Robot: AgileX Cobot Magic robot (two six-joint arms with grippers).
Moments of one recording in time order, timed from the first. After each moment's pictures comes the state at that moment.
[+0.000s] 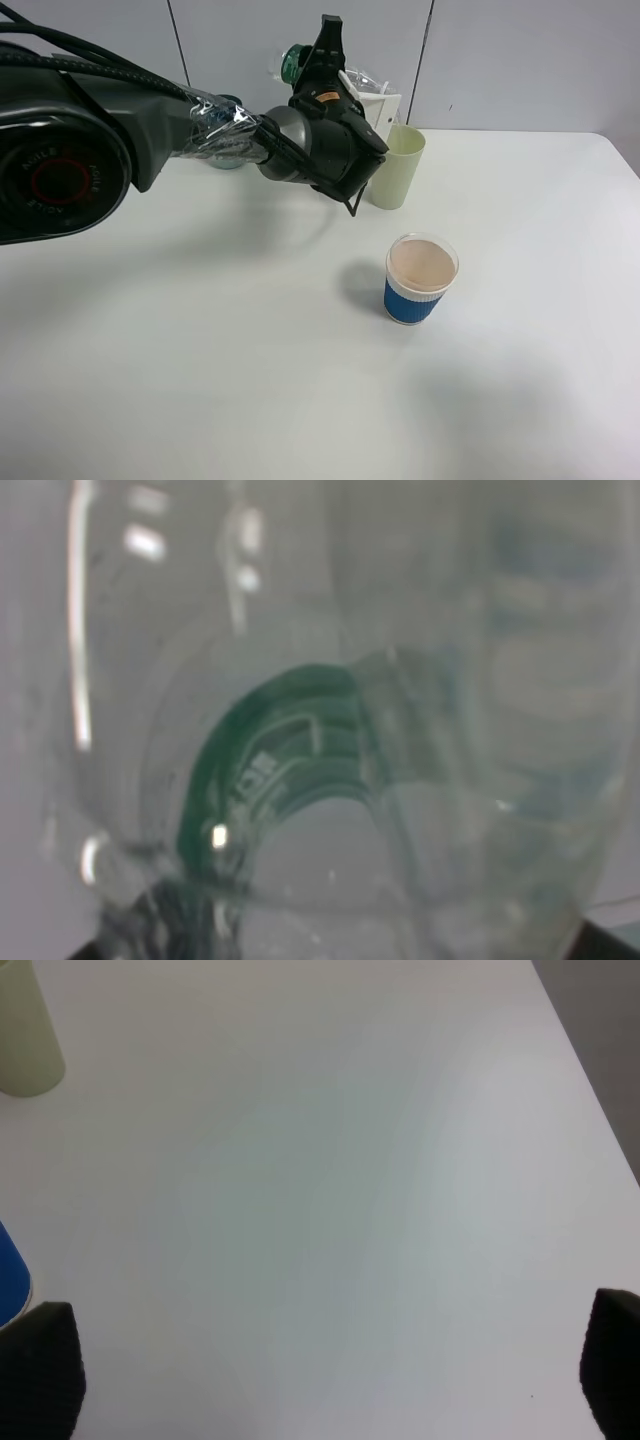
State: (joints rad) left arm -0.81 2.42 -1.75 -1.28 -1.21 2.69; right arm -0.03 0.00 -0.50 -0.06 1.07 0.00
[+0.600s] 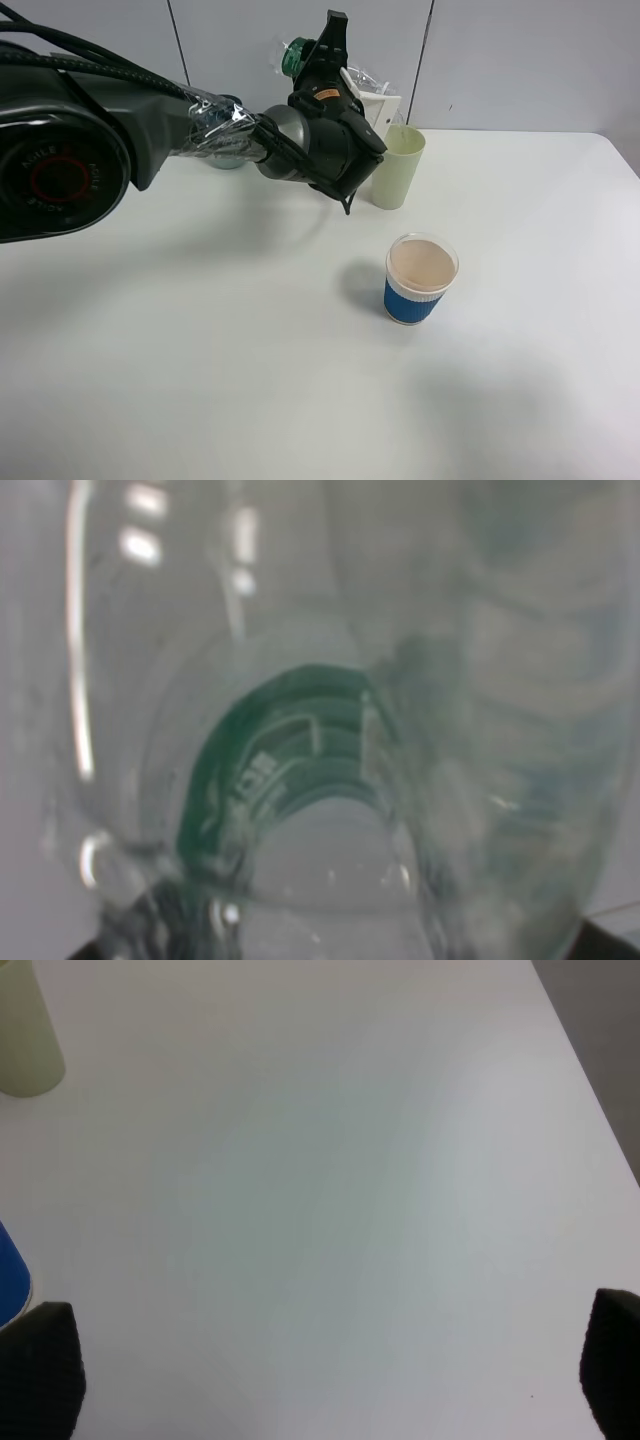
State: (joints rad) left arm -0.81 2.42 -1.75 -1.25 -1.21 2.74; right arm -0.03 0.00 -0.50 -0.06 1.07 0.00
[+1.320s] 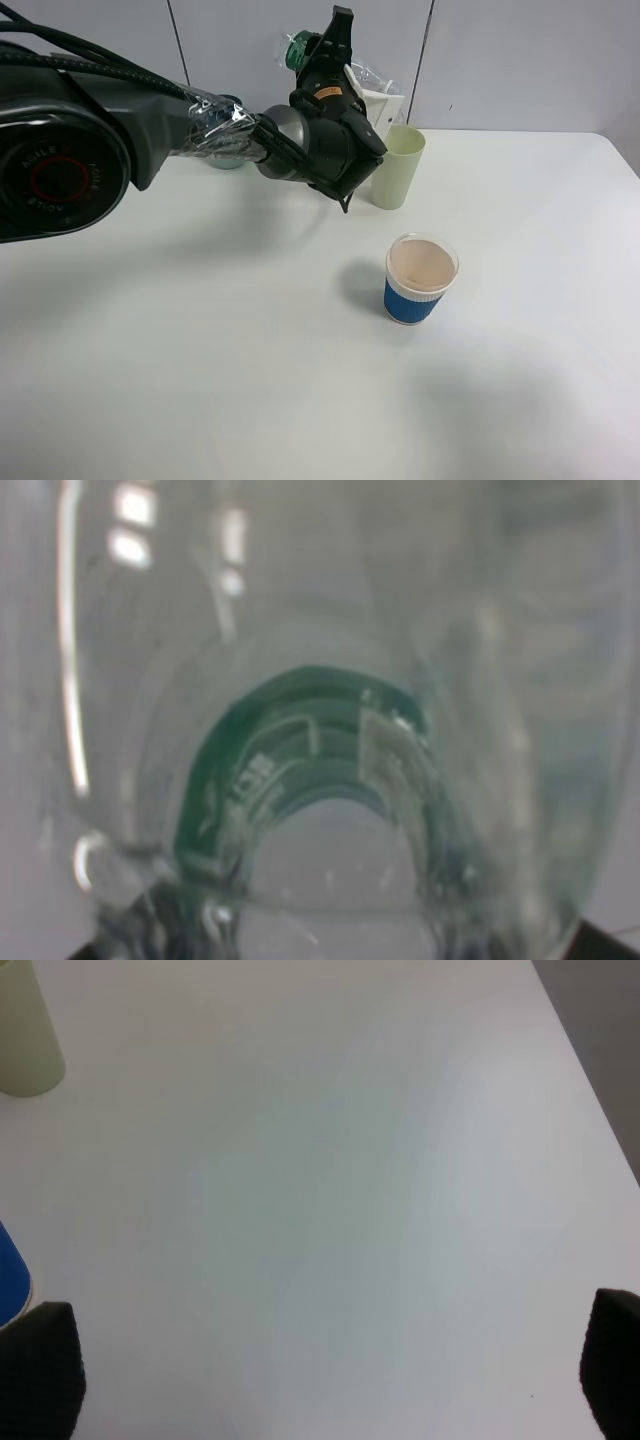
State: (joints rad) left arm -0.81 2.42 -1.75 -1.20 -1.21 2.74; right arm -0.03 0.00 -0.50 -0.06 1.07 0.00
